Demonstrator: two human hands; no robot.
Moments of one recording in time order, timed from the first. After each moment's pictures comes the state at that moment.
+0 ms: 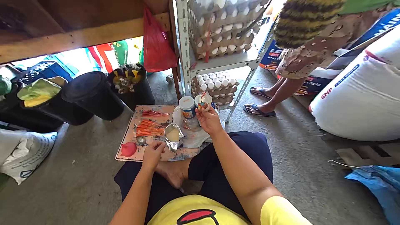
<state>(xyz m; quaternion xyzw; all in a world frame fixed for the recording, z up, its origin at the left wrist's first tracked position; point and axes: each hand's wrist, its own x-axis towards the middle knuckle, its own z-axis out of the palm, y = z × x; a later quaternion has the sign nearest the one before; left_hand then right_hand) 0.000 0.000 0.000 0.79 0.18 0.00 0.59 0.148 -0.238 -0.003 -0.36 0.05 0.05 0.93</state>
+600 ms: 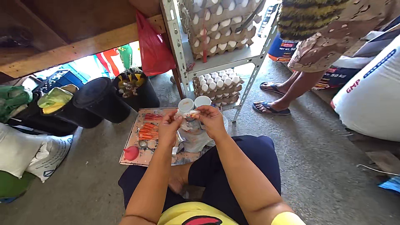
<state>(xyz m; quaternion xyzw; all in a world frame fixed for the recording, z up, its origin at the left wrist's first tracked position) 0.101 -0.093 0.056 0.63 0.10 0.11 0.76 0.147 -0.262 0.014 -0.54 -0.17 -0.06 0.82</state>
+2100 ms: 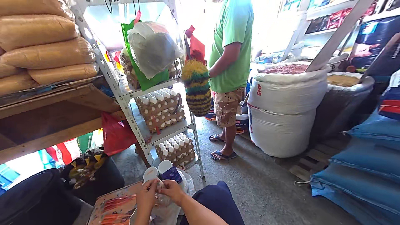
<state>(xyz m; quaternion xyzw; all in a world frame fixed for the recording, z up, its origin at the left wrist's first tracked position) 0.133 -0.121 0.044 0.85 0.03 0.07 0.52 0.157 -0.265 -0.025 -0.66 -0.13 0.11 0.73</state>
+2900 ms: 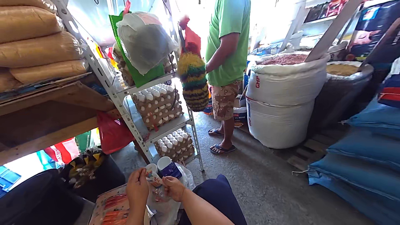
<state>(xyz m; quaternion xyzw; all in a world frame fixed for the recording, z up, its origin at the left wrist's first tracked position) 0.135 -0.125 0.082 0.86 -0.07 0.35 0.37 0.162 -0.263 -0.039 -0.42 0.05 0.22 0.88</state>
